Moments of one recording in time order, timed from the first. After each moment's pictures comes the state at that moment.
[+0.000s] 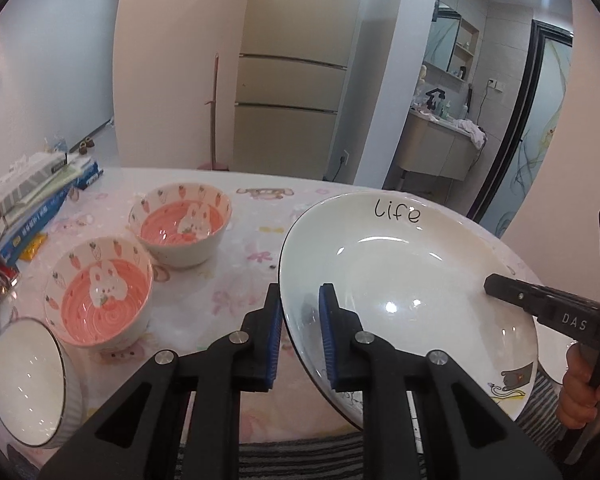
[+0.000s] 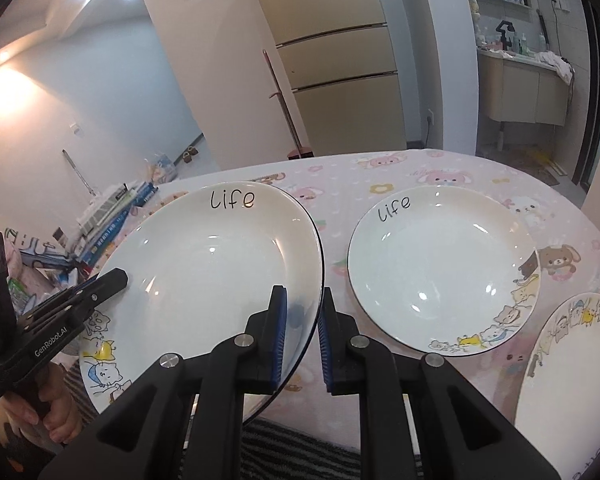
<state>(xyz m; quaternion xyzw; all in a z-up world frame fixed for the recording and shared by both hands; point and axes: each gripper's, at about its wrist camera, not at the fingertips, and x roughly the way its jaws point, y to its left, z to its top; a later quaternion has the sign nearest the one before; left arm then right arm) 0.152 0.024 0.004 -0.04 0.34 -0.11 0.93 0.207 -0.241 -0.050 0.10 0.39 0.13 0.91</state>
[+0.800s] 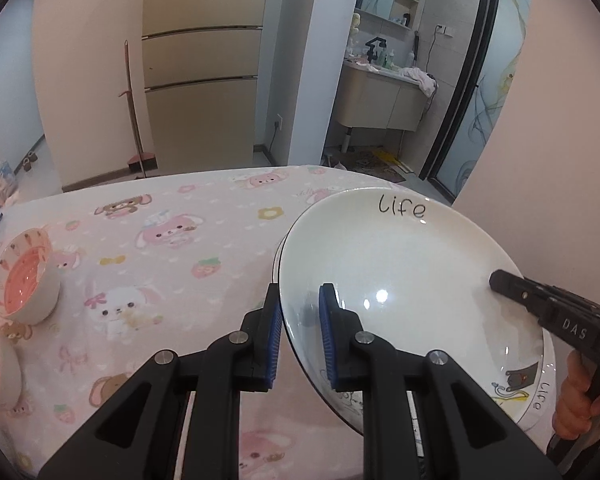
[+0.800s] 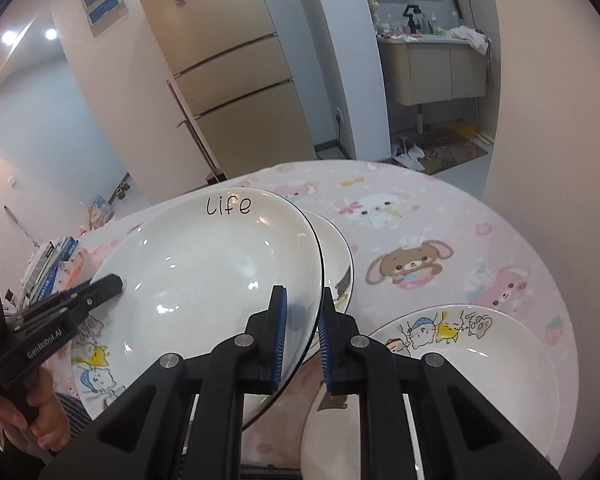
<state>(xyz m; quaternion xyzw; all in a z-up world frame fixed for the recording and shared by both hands) 0.219 -0.149 -0.002 0.01 0.39 -0.20 0.90 0.220 -0.390 -0.062 0.14 0.40 -0.01 0.90</state>
